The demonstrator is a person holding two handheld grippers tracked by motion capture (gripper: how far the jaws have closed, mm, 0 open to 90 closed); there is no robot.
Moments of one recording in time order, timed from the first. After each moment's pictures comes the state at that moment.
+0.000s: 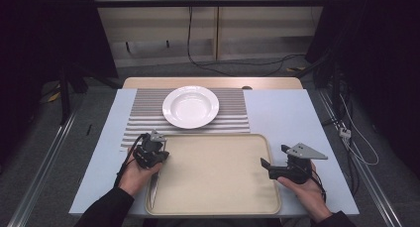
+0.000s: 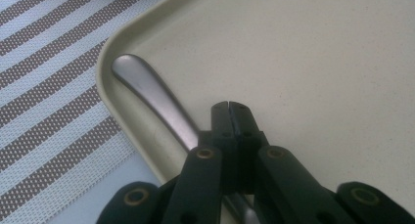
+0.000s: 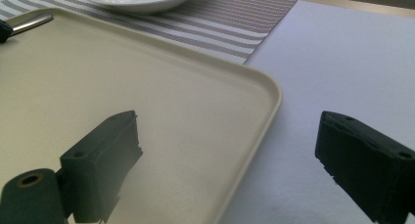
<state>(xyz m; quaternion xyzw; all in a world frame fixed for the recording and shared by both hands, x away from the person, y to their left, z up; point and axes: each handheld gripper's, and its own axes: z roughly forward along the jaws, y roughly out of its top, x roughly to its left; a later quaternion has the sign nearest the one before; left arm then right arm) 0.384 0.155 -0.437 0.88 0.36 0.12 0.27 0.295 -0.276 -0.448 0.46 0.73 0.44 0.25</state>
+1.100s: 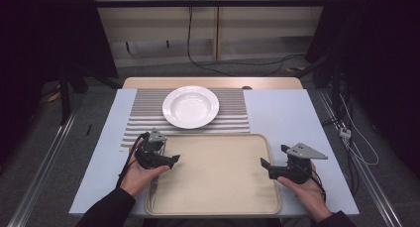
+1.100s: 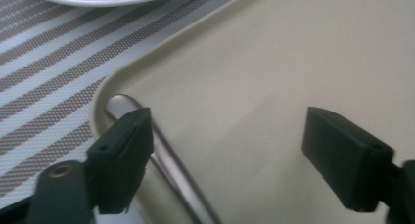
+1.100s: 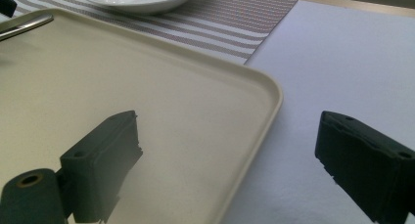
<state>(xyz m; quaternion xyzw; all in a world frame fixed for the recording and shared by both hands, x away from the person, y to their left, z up) 0.384 0.151 -0.436 0.86 0.37 0.12 0.34 0.296 -0.276 -0.448 0.46 0.73 0.44 0.25</state>
